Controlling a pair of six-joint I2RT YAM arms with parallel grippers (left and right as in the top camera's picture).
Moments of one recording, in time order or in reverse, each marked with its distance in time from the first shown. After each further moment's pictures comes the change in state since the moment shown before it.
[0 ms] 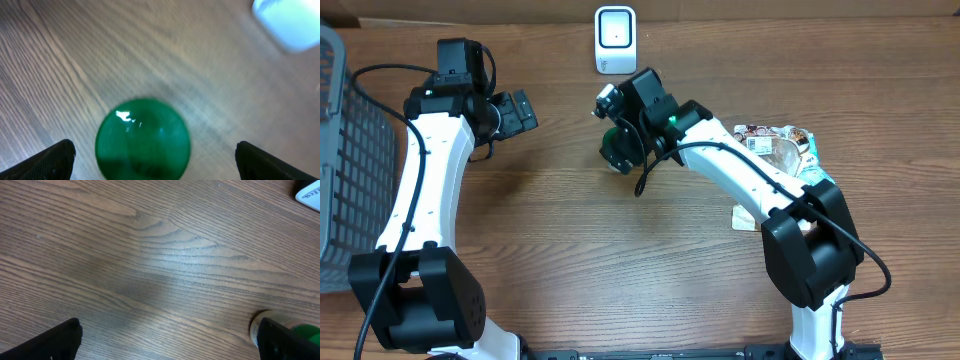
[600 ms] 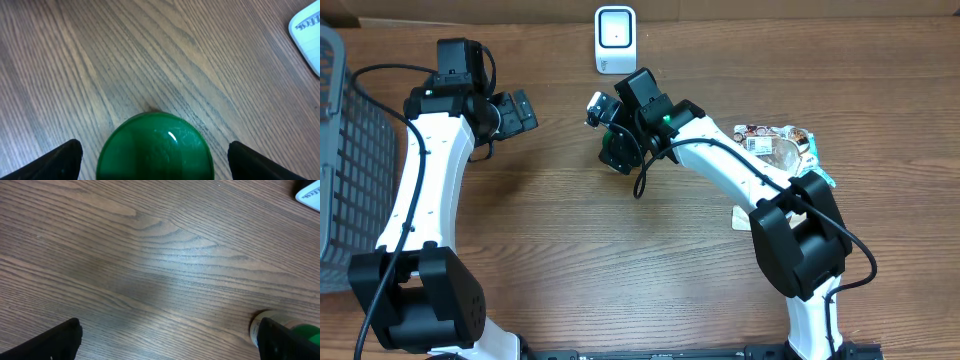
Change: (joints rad) left arm 0.000 0.000 0.000 0.000 0.000 0.000; right arm -0.003 0.068 0.011 0.036 -0.076 -0.125
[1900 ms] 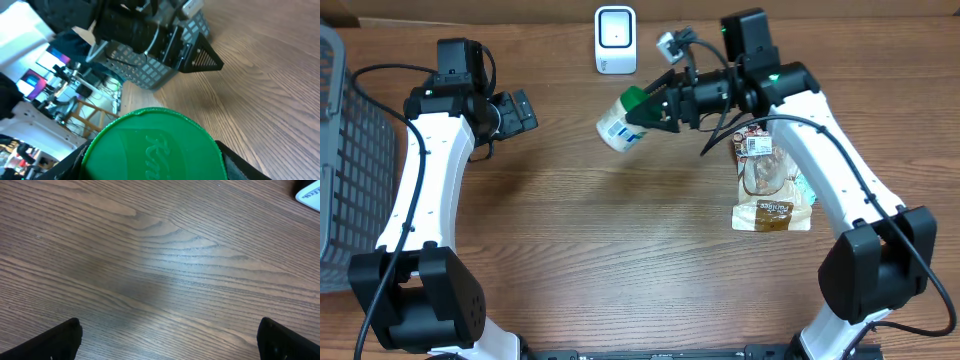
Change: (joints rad) left arm 0.000 0.000 0.000 0.000 0.000 0.000; right arm -0.304 -0.251 0.012 -0.072 -1.038 0.324
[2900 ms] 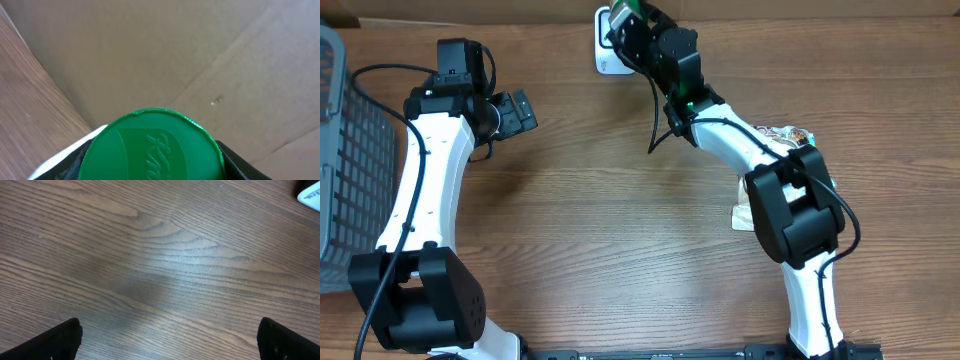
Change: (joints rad) left arm 0.000 0.000 0.000 0.000 -0.006 0.000; right arm 0.158 0.400 0.001 1.169 1.231 -0.560
